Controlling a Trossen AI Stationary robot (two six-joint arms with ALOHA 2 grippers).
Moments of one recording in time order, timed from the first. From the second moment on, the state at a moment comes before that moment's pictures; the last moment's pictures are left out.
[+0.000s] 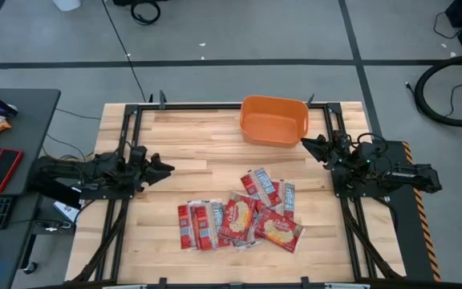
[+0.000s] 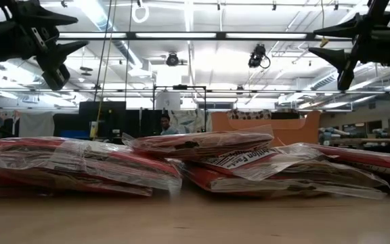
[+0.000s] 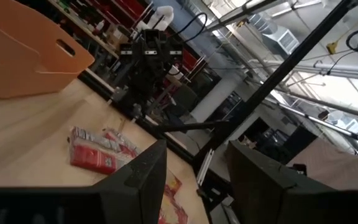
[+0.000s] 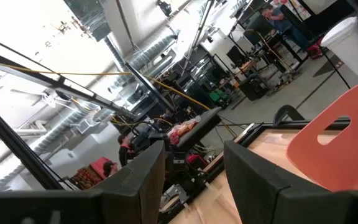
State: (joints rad) left arm -0.08 0.10 0.01 0.25 -0.07 -0.75; right arm -0.16 0.00 0.01 0.30 0.16 0.70
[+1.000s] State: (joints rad) left arm -0.41 1.19 0.37 0.44 -0.05 -0.27; right arm -0.16 0.00 0.01 0.30 0.16 0.70
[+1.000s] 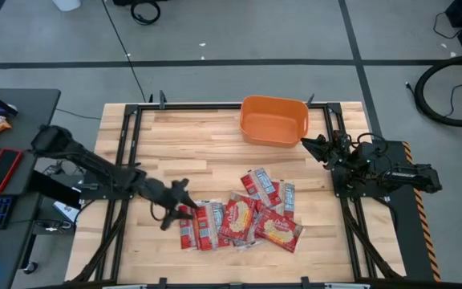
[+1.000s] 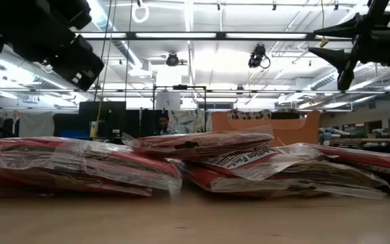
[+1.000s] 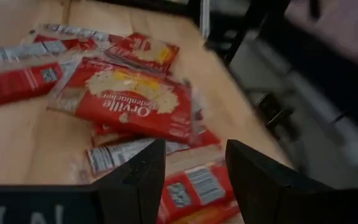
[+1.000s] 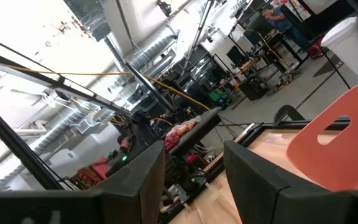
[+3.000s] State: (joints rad) left arm -0.40 1.88 0.92 0.16 -0.33 1.21; right arm -0.16 0.00 0.01 0.30 0.16 0.70
